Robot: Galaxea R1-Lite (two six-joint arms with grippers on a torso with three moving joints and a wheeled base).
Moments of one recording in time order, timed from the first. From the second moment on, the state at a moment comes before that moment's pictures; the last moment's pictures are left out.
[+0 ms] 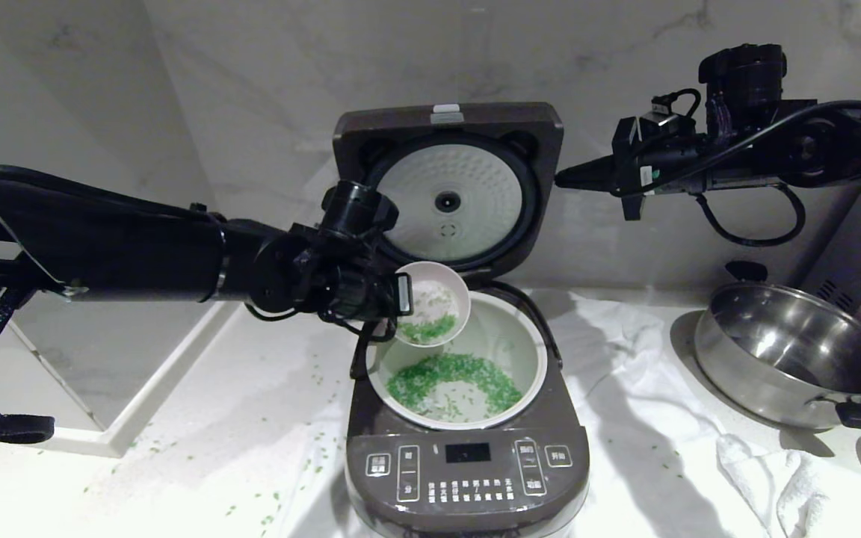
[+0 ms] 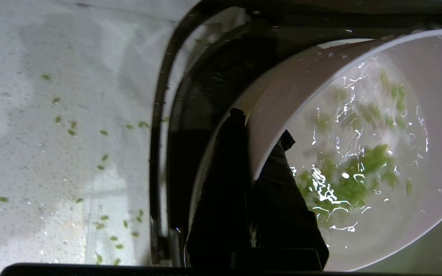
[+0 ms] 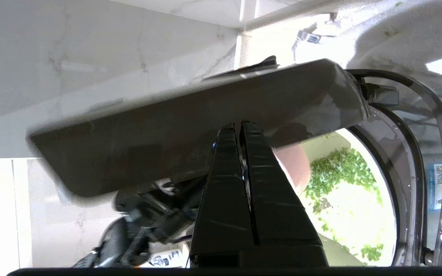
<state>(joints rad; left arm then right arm) -0.57 2.04 -1.51 0.14 0.16 -0.44 0.13 2.05 -1.89 0.19 0.76 0.92</state>
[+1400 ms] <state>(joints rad) -0.63 2.18 -0.91 -1.48 0.28 -0.25 0.10 2.04 -1.93 0.19 0.77 0.97</state>
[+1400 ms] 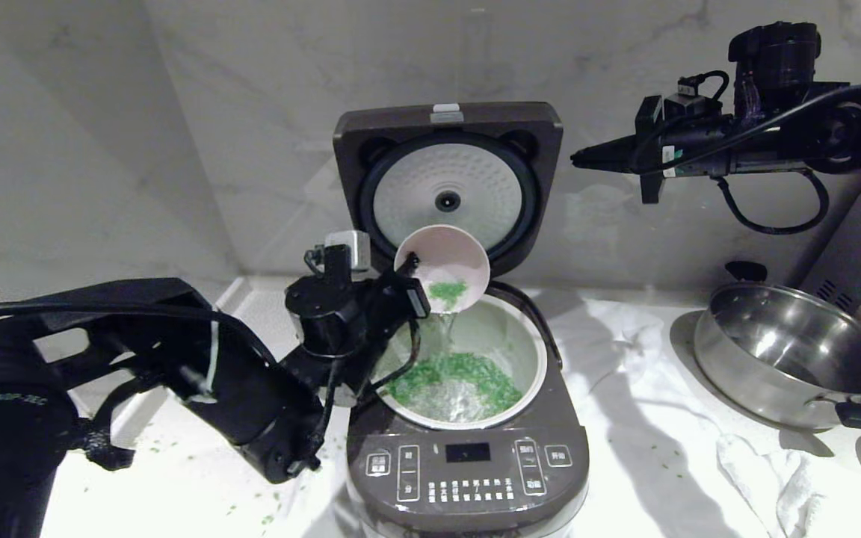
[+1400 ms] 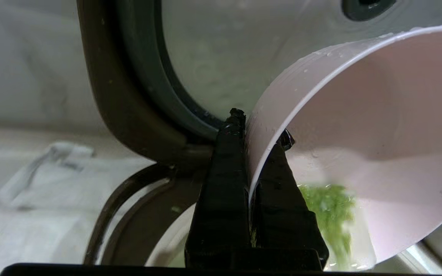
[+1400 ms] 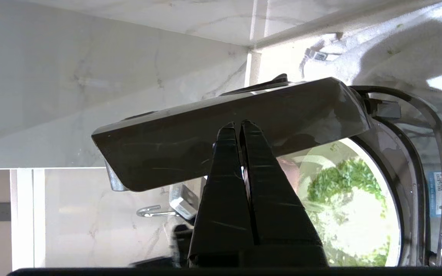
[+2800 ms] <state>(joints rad) -0.67 2.19 -0.92 -1.52 0.26 -0.17 0.10 2.01 -1.89 0.19 0.77 0.97</state>
